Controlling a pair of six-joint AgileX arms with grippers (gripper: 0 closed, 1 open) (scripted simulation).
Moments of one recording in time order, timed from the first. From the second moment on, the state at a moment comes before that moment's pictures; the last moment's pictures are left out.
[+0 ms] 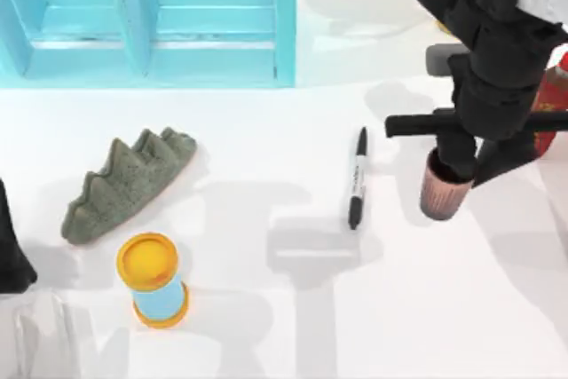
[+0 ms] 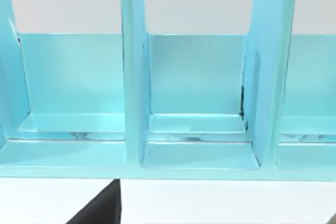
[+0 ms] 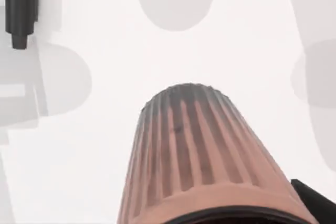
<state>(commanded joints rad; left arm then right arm) 0.00 0.00 0.00 0.00 0.00 0.00 0.46 1.93 1.59 -1.27 0.04 0.48</state>
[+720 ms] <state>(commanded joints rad) 0.00 0.00 0.00 0.00 0.00 0.00 0.48 1.96 1.46 -1.11 0.04 0.50</state>
